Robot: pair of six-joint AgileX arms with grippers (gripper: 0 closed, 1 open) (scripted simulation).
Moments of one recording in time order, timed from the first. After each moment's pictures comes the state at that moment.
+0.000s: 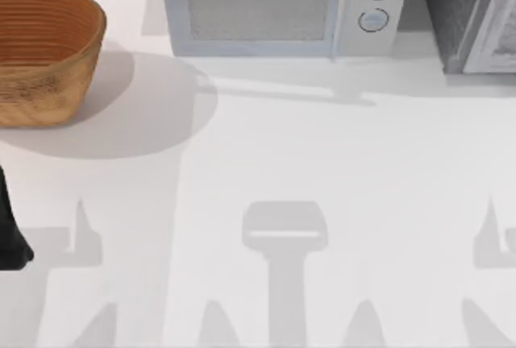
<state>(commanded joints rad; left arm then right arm) 0.00 0.00 0.00 0.00 0.00 0.00 0.00 0.00 0.00 0.00 0.00 0.00</state>
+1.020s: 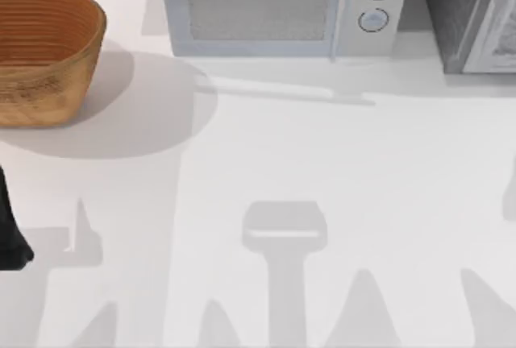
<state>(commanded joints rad) 0.00 0.00 0.00 0.00 0.00 0.00 -0.42 0.61 0.17 0.50 -0.41 0.01</state>
